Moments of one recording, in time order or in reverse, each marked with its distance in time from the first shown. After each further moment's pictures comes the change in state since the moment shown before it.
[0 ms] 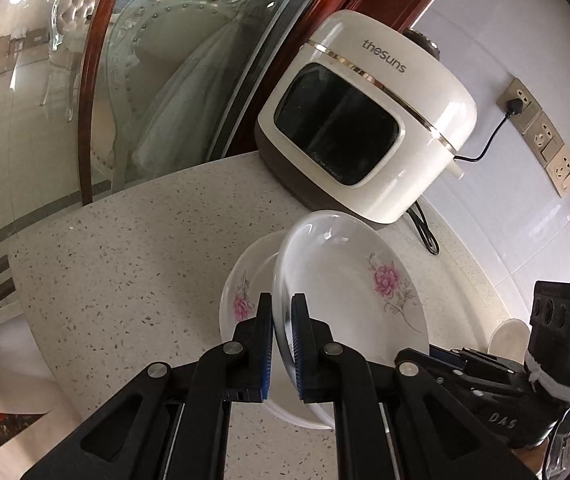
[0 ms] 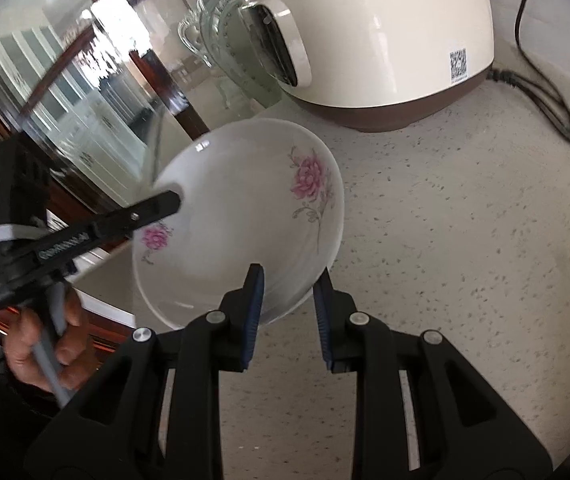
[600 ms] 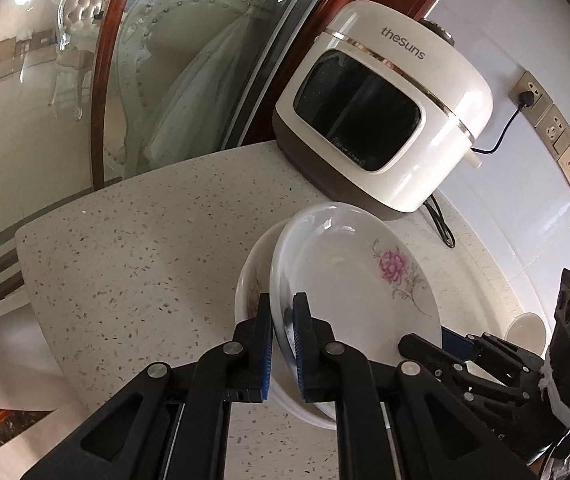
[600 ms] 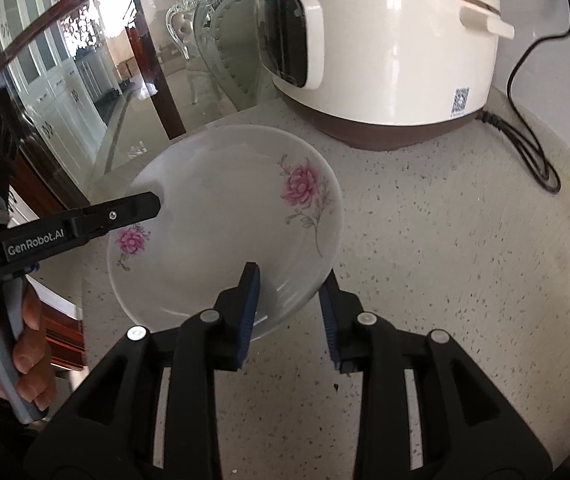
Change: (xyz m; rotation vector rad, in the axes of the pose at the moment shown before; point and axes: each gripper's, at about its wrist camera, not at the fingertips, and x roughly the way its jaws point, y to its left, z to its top) left arm 0.007 0.013 -0.010 -0.002 0.009 0.044; right arm 0.013 0.032 -0.004 -0.131 -0.045 -0.199
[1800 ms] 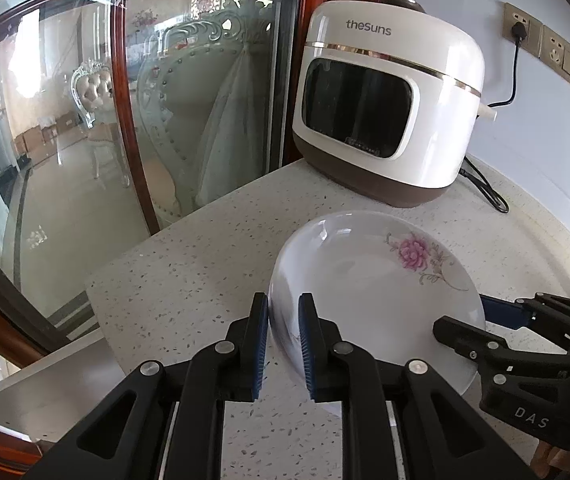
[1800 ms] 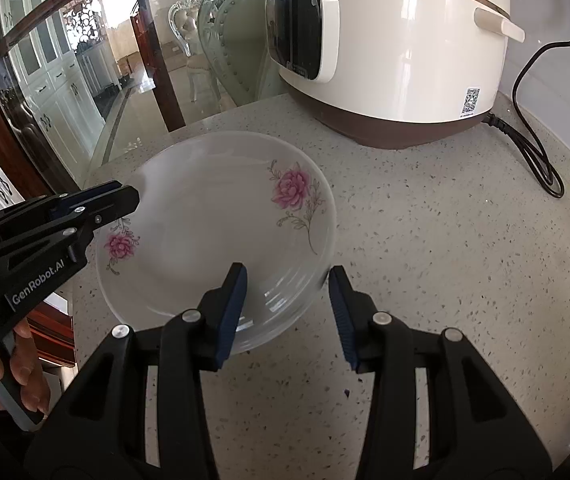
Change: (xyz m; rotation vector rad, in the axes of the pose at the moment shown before) left arm -0.006 -0.031 -0.018 0.224 -0.098 0.298; right arm 0.006 0.005 -0.003 -0.034 -0.013 0.018
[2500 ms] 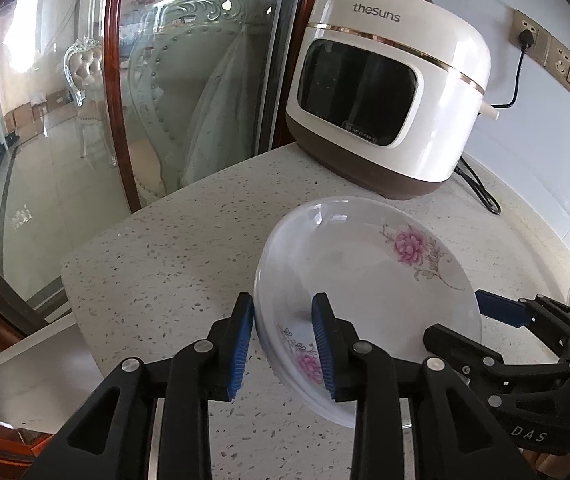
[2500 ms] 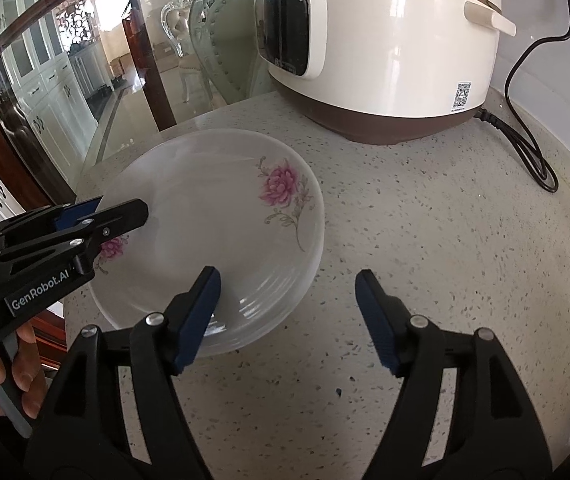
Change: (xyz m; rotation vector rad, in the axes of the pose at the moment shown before) left arm 0.005 0.002 -0.003 -0.045 0.043 -0.063; right arm 0.002 -0.002 -0.002 0.017 0.004 -0.020
